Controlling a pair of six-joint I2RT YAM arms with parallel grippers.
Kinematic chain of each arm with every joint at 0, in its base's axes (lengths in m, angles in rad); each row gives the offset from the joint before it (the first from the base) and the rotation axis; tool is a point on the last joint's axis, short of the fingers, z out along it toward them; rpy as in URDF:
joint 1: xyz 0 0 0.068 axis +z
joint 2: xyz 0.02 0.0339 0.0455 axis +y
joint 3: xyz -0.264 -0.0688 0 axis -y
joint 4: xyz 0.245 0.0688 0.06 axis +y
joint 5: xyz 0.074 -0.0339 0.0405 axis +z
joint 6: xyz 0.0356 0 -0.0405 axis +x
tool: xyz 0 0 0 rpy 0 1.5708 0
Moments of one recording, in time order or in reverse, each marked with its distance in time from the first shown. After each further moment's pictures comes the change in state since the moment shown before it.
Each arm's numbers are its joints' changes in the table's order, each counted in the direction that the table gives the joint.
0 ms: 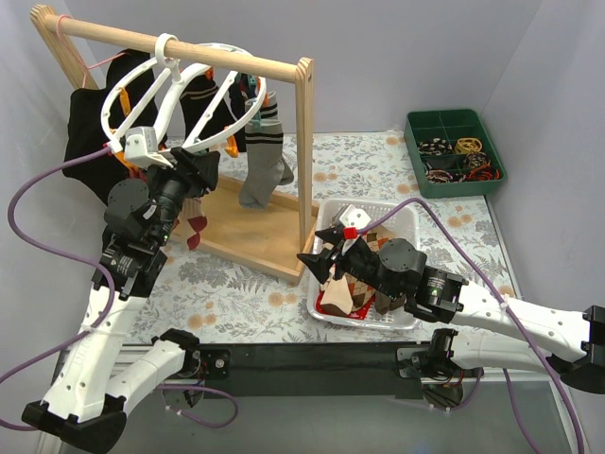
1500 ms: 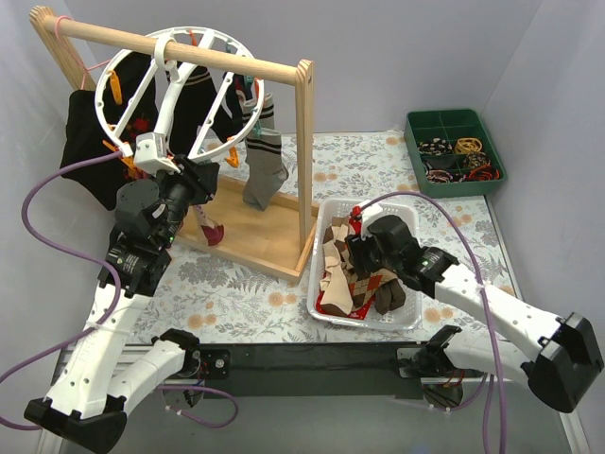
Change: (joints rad) left arm 0.000 -0.005 -0.056 0.040 0.003 -0.009; right arm -0.441 0.090 -0.090 0.442 0.092 0.085
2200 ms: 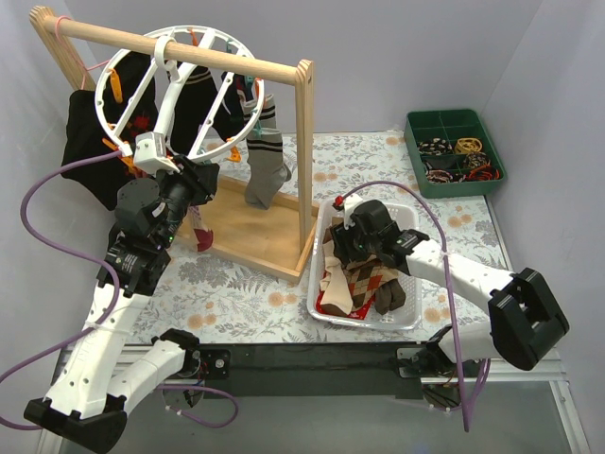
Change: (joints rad) left arm 0.000 0.005 0.016 0.038 0.000 -0.022; right arm -0.071 0.326 0.078 -0.169 0.198 -0.026
